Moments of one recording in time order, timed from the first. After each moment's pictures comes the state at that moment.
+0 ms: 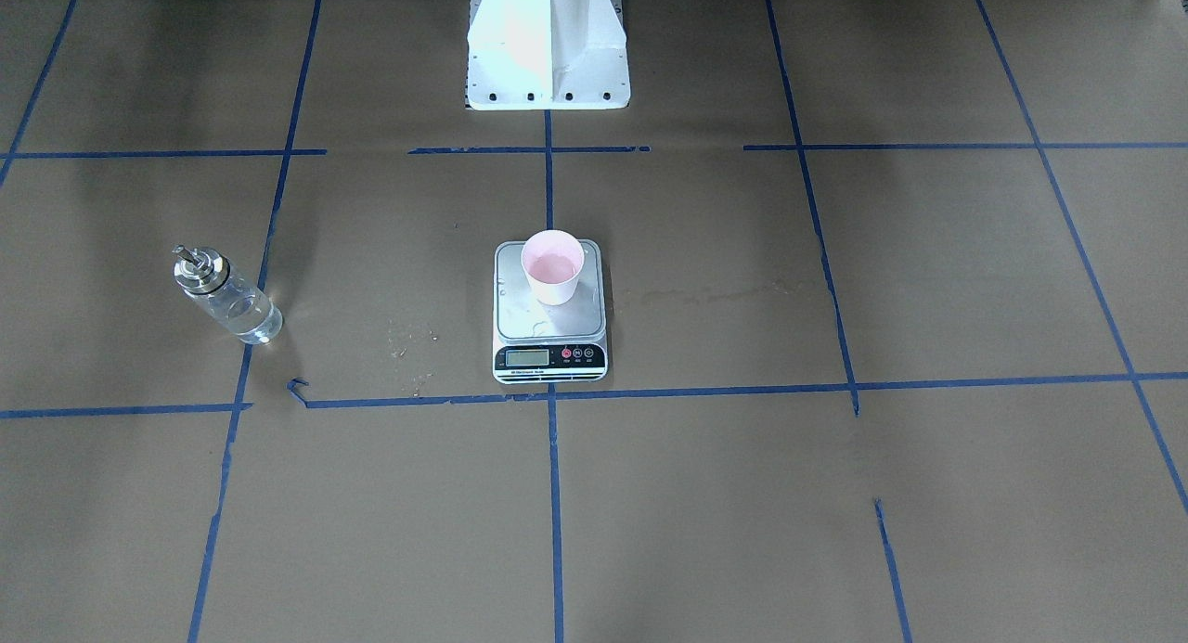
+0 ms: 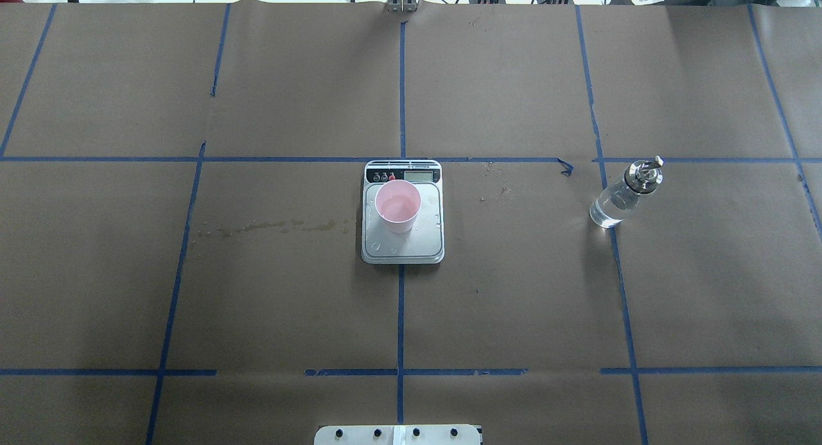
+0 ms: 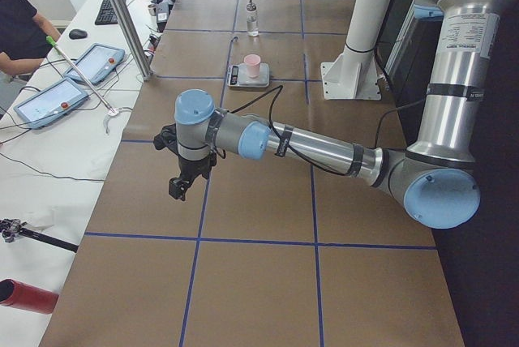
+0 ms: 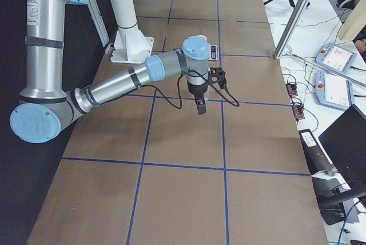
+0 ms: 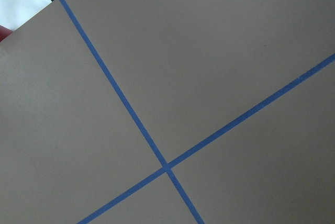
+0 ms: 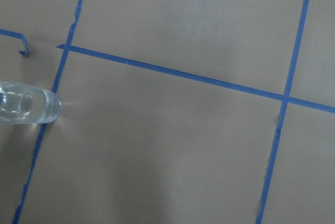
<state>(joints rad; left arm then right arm) -1.51 -1.68 -1.70 -1.63 -2.26 0.35 1.45 -1.66 2.04 -1.71 2.34 0.00</state>
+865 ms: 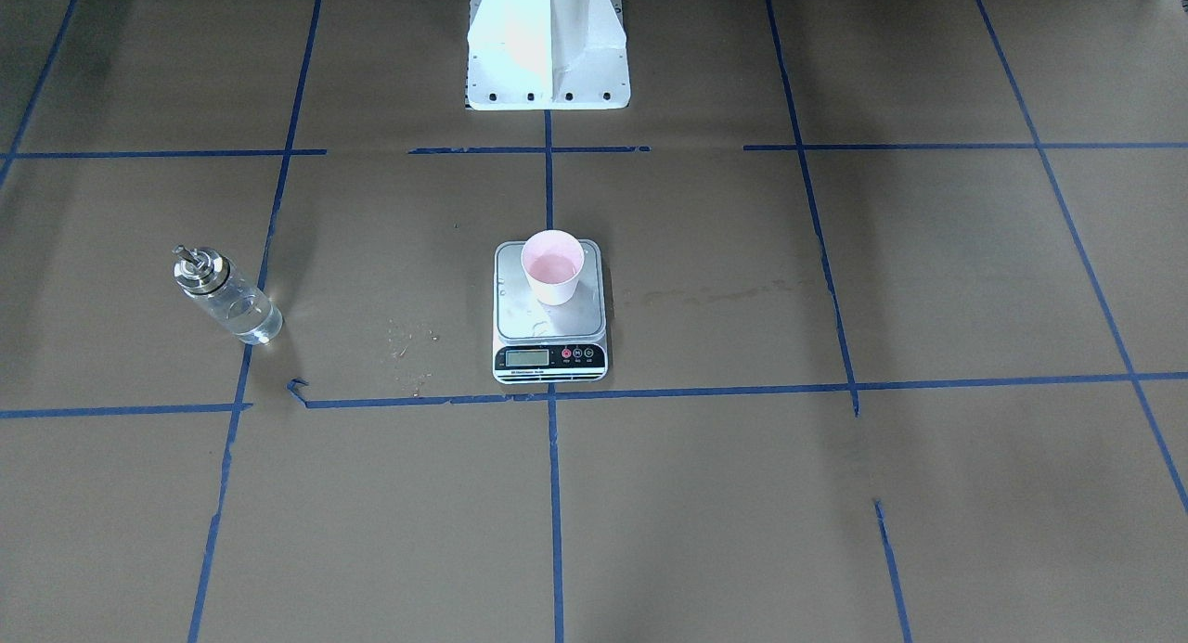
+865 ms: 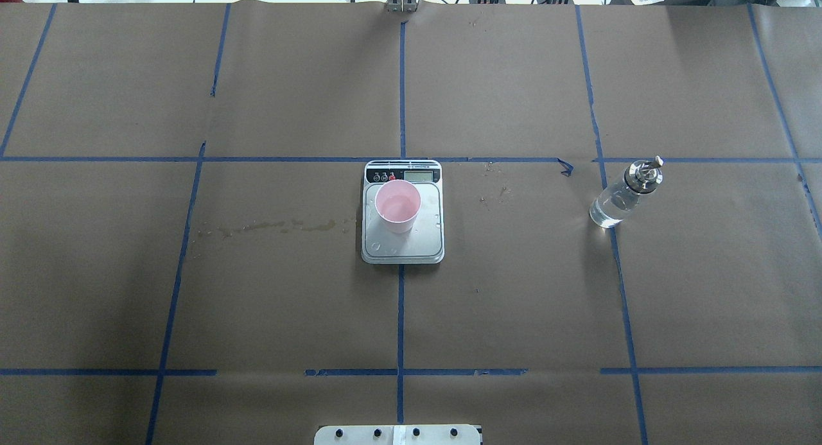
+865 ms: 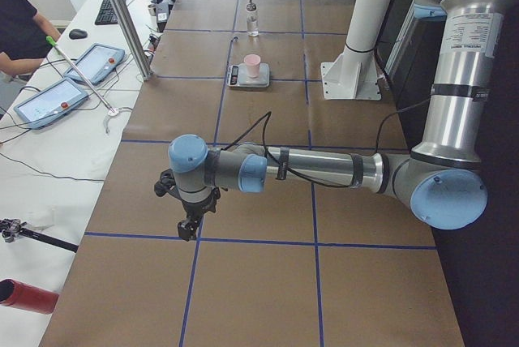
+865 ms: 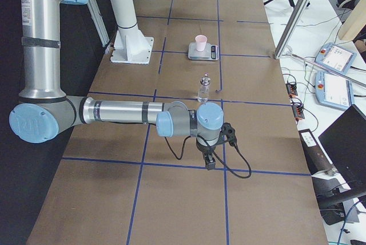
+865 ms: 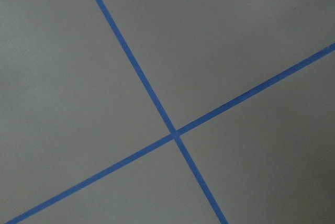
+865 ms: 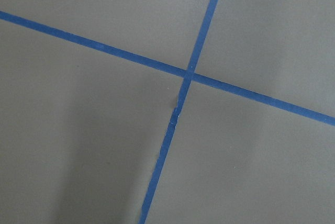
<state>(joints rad) -1.56 -1.67 -1.50 -1.62 -2.27 0.35 1.54 -1.63 1.55 -1.39 2.37 -0.19</state>
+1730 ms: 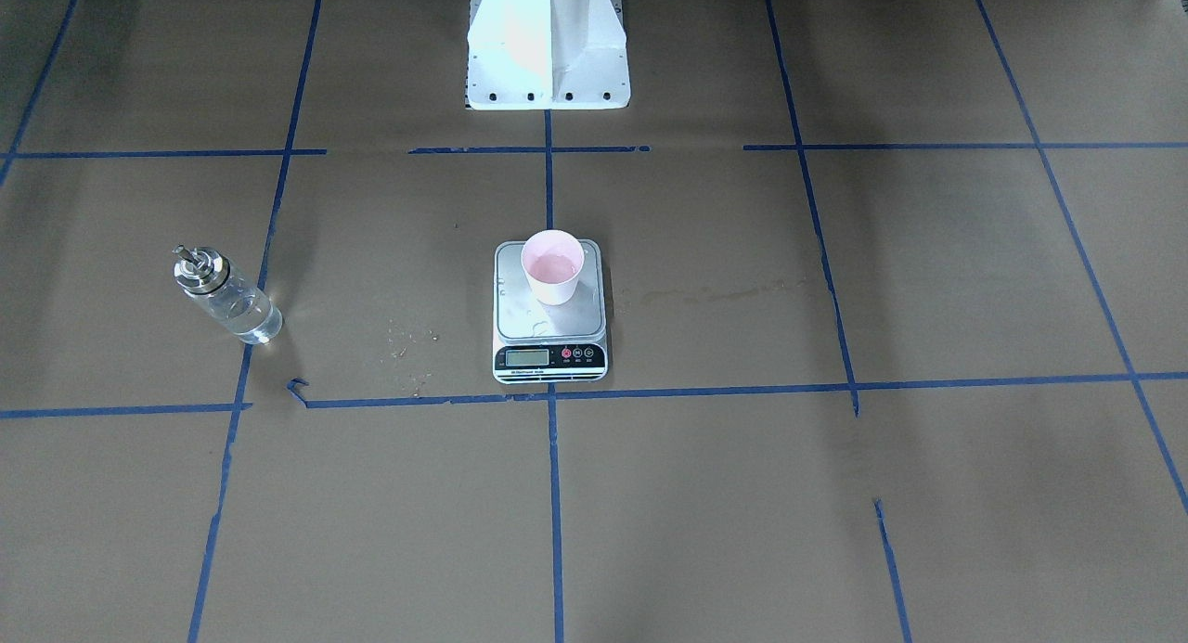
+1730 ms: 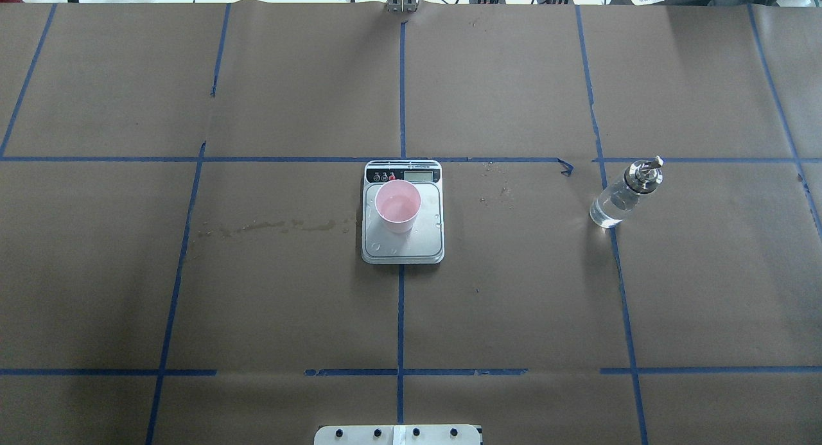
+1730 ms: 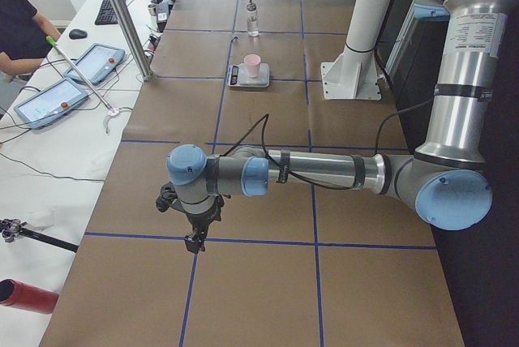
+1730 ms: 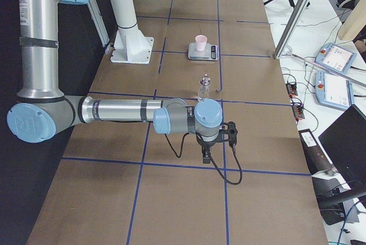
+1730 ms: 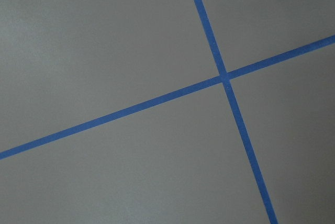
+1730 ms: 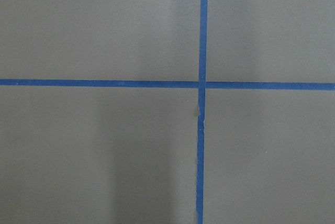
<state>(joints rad) -1.58 -1.66 -1.55 -1.49 -2.27 0.35 1.57 -1.63 1.68 -1.53 2.43 0.06</state>
